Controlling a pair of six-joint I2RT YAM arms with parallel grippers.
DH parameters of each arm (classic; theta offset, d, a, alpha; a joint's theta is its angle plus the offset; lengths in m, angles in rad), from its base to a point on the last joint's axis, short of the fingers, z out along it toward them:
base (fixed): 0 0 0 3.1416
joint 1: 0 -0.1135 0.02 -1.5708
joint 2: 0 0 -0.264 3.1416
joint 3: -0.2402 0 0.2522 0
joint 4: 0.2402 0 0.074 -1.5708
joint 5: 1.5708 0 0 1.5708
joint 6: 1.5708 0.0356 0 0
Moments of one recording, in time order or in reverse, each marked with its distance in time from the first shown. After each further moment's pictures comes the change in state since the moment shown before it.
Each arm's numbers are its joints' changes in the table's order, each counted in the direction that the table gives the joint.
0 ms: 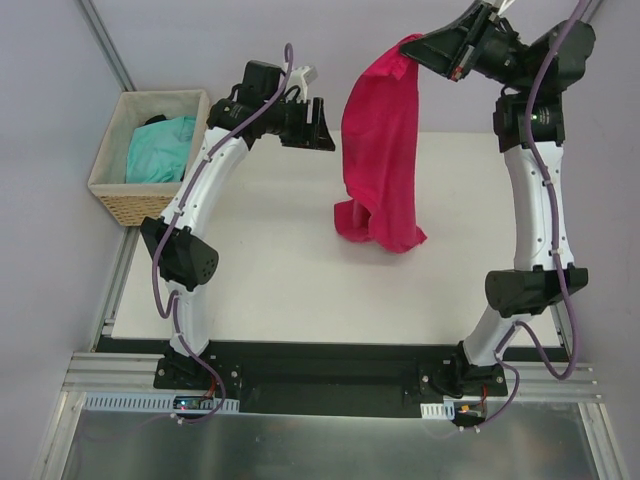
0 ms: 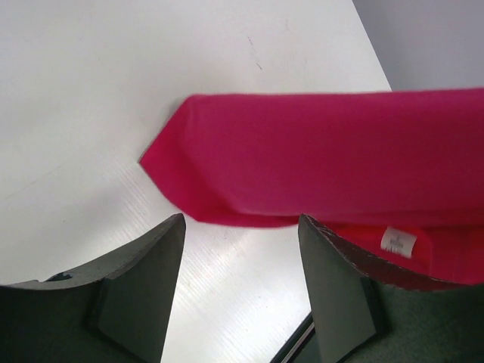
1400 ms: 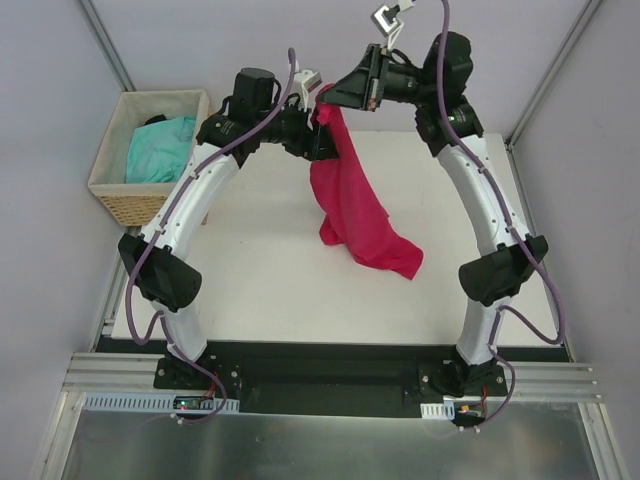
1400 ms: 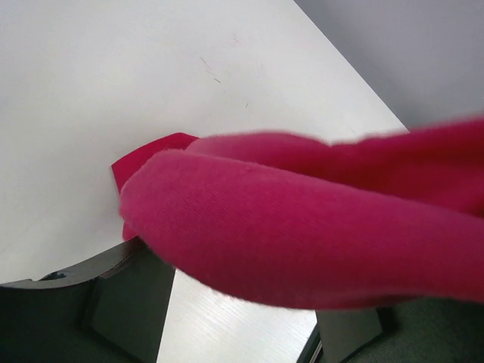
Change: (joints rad) left arm 0.035 0.202 0.259 -0.200 0.097 0.104; right arm -0.256 -0.141 0.046 0.159 0.002 -0.090
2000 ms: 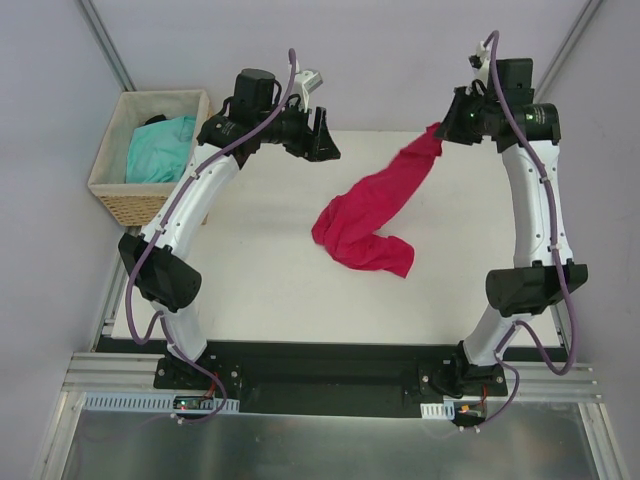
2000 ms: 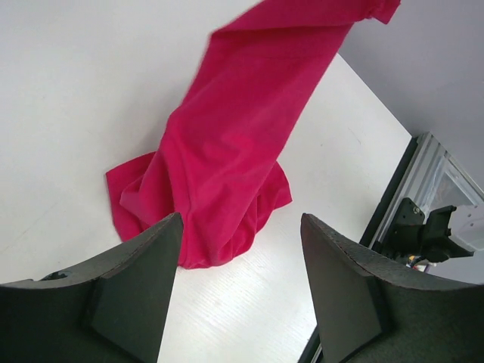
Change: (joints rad) left arm 0.000 0.002 0.017 -0.017 0.004 -0.004; right arm 0.254 0.124 0.011 0.980 0.798 -0.606
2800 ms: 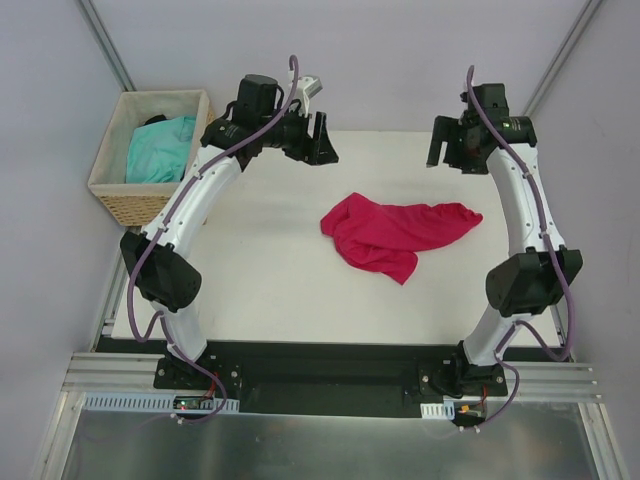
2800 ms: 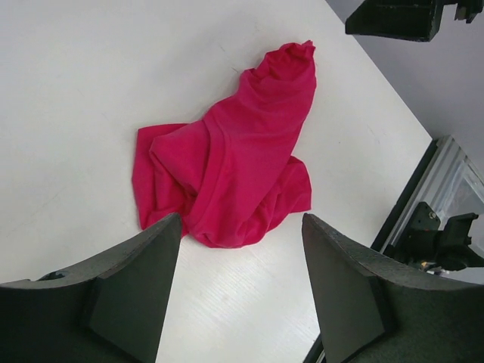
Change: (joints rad) left arm 0.000 0.000 0.043 -0.011 -0.041 0.001; right arm 0.010 0.004 0.225 0.064 0.344 -0.069
